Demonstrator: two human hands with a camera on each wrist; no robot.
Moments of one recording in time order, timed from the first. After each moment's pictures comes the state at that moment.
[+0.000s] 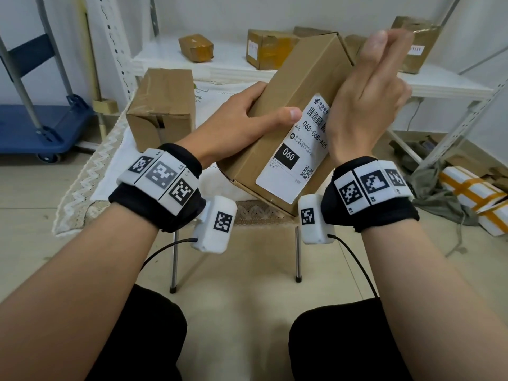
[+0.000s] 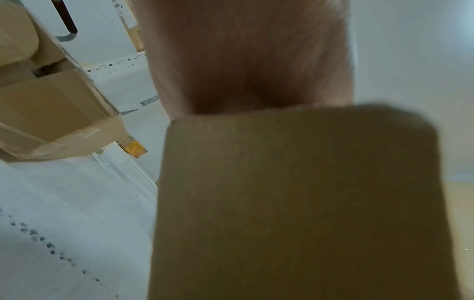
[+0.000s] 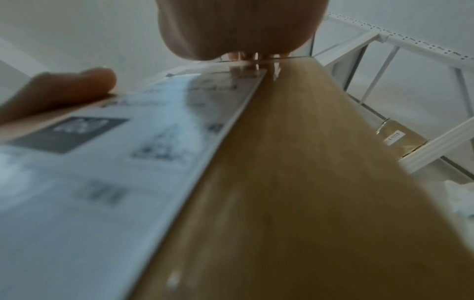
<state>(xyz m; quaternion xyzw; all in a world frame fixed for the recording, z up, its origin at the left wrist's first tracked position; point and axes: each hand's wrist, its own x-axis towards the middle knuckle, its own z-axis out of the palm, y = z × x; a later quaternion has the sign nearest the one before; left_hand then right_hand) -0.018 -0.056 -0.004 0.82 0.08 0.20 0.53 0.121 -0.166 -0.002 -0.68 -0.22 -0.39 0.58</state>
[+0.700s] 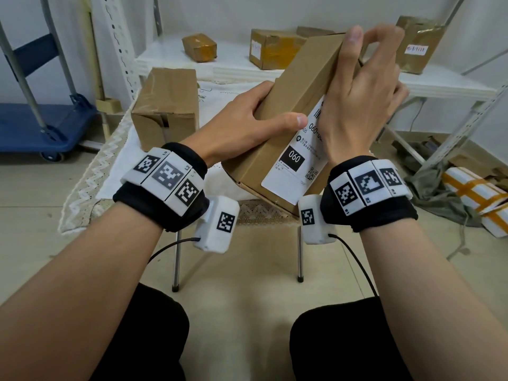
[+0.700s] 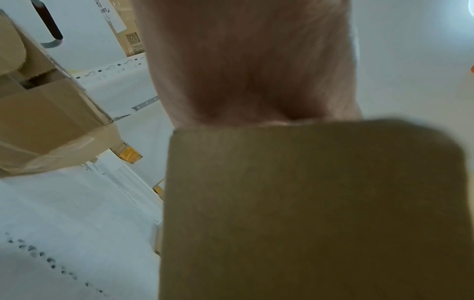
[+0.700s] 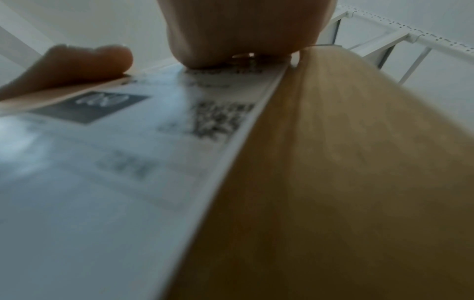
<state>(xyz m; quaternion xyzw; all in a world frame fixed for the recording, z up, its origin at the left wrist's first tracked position) -0.022 -0.054 -0.003 0.84 0.07 0.19 0.50 0.109 -0.158 0.001 -0.73 -0.23 -0.39 0.52</state>
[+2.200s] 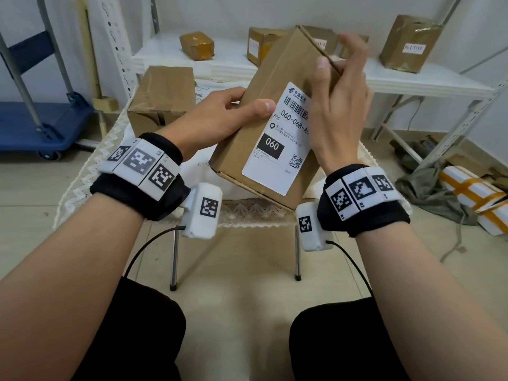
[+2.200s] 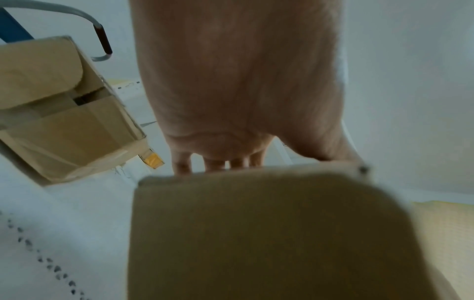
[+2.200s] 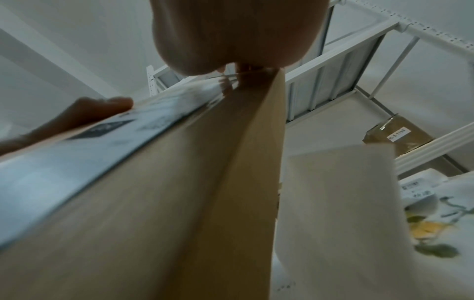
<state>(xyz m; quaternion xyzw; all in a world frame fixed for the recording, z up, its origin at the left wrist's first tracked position) -0.025 -0.026 -0.010 0.82 0.13 0.17 0.53 0.119 -0.157 -0.022 -0.70 -0.36 -0.32 0.53</state>
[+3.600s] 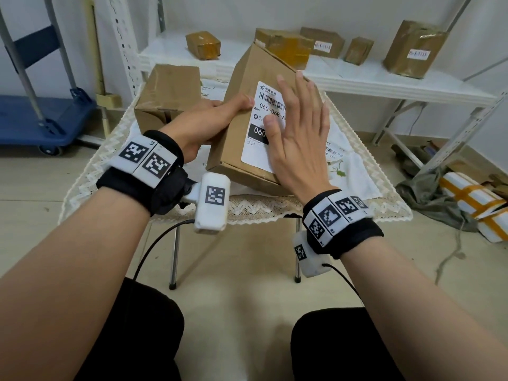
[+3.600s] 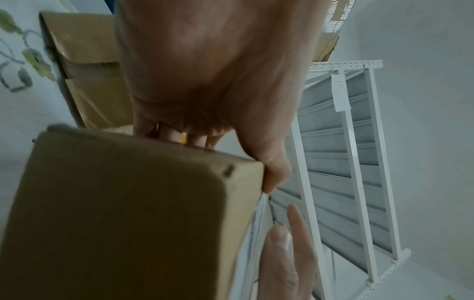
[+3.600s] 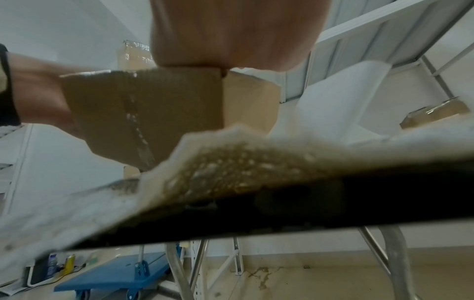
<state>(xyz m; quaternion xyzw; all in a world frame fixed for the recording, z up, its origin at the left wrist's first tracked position) -0.024 -0.008 -0.019 0.74 0.27 0.17 0.59 0.089 -0.141 -0.069 -0.77 -0.47 -0.25 0.36</state>
